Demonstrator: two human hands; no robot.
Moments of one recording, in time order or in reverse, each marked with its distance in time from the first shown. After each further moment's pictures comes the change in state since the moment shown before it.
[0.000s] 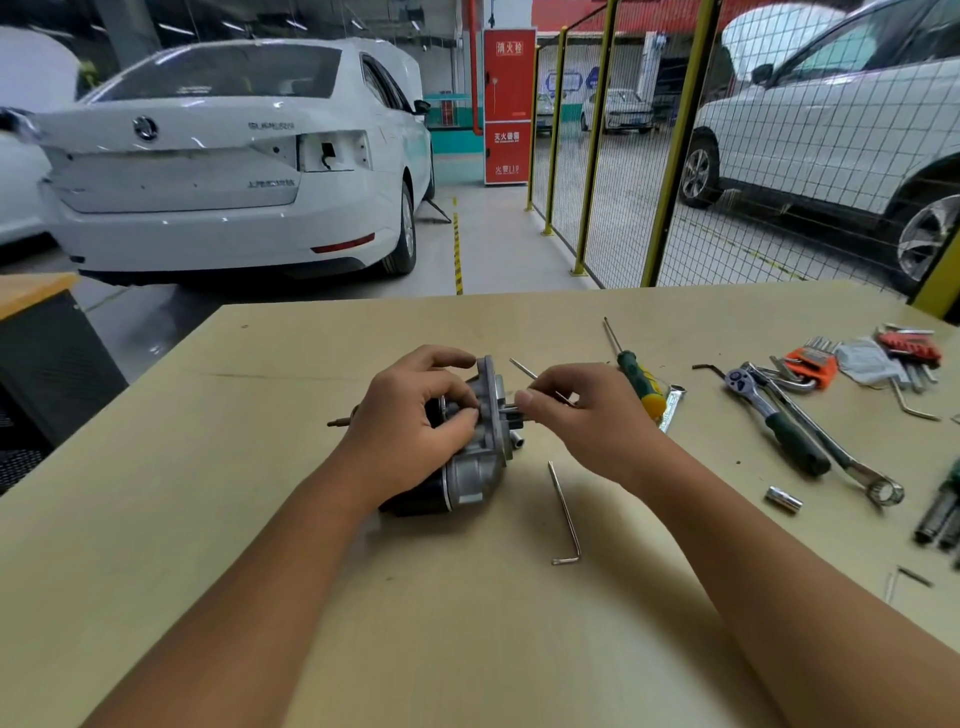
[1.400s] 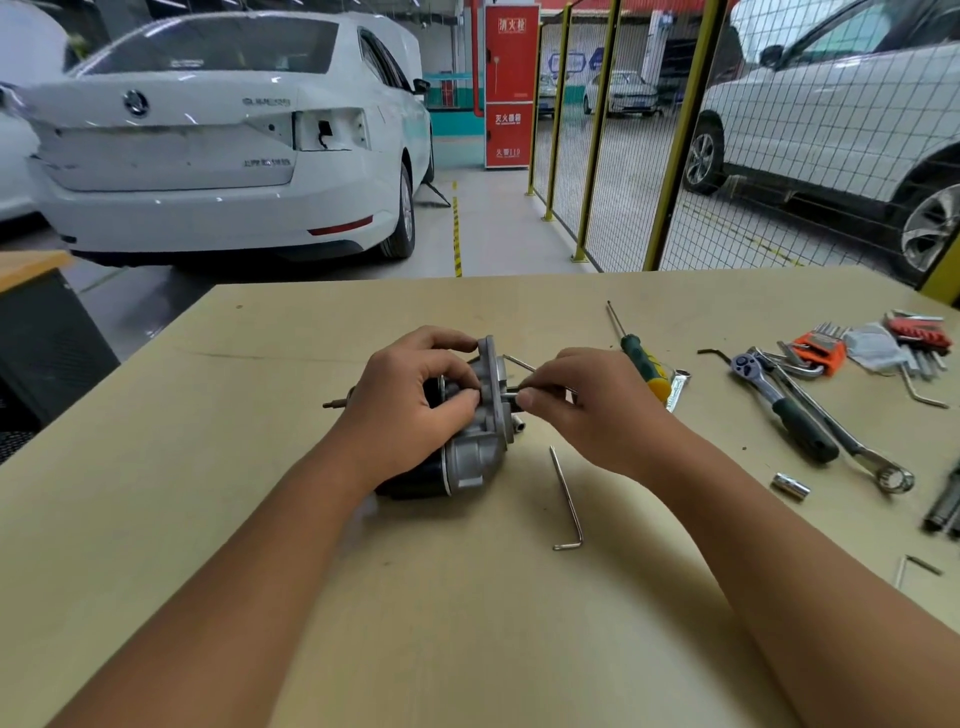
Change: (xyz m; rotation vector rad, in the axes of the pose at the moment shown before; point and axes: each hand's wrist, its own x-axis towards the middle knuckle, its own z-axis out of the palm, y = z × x) left_hand -0.001 0.001 -0.001 -0.003 -0.016 -0.060; right_hand -0.004 -0.003 -0.006 -0.293 -0.054 -0.221
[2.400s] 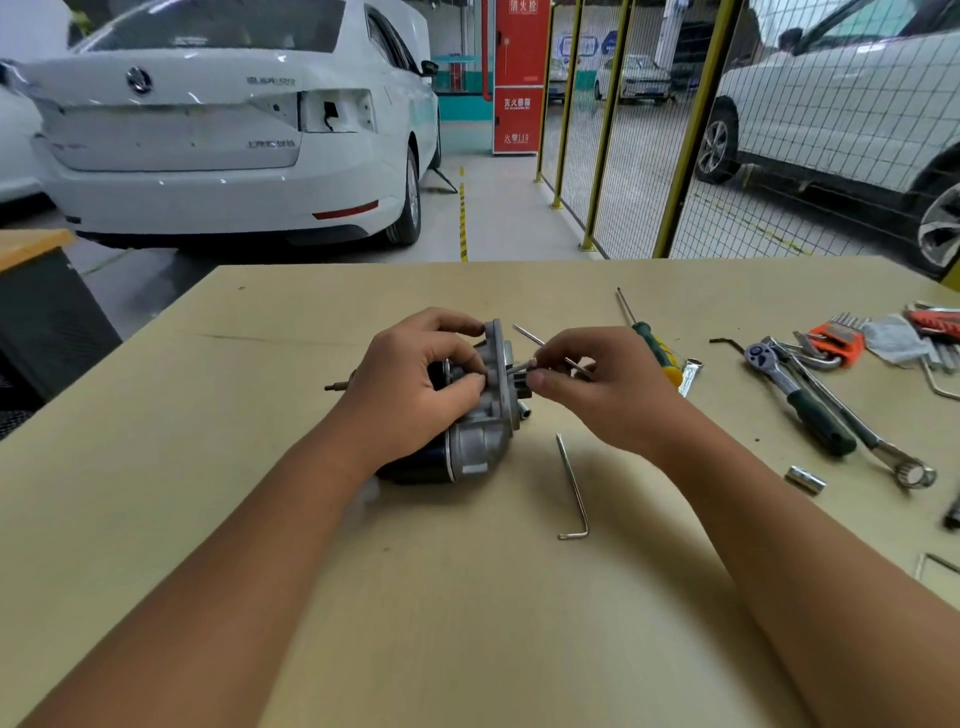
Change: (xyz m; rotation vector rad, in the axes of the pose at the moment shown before) left_hand 0.002 0.001 -0.002 -0.006 -0.010 -0.001; right_hand 0.006 0.010 0.006 0.301 0.034 0.092
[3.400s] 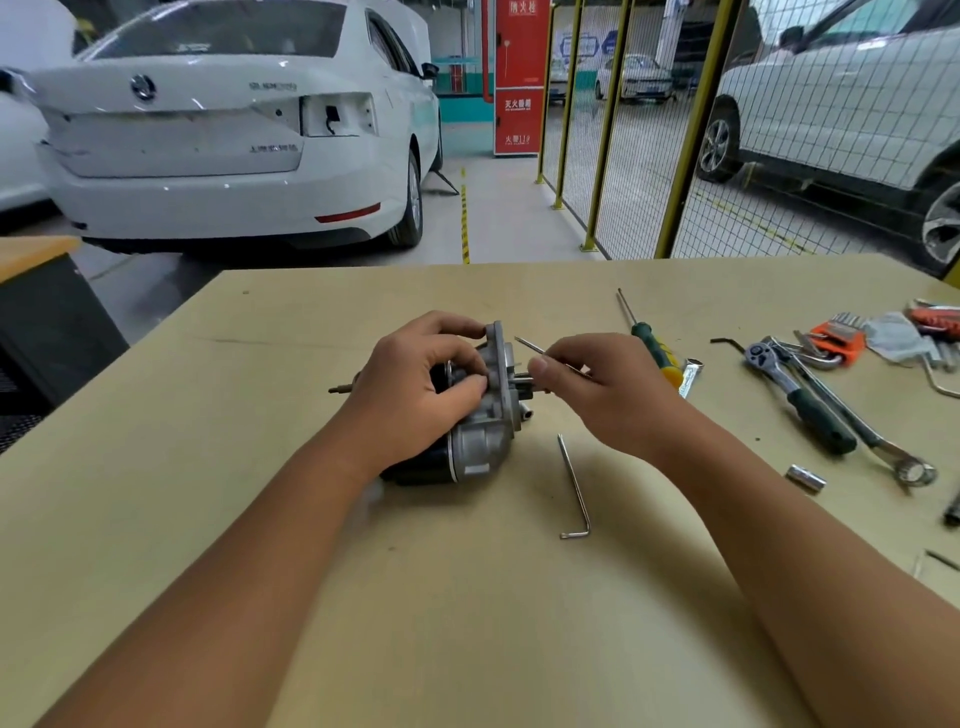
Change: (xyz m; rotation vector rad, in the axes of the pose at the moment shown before) left_hand -0.001 -0.001 0.001 -0.007 -0.002 0.001; right_hand -0.004 -0.007 -0.003 -0.157 -0.035 -0.002
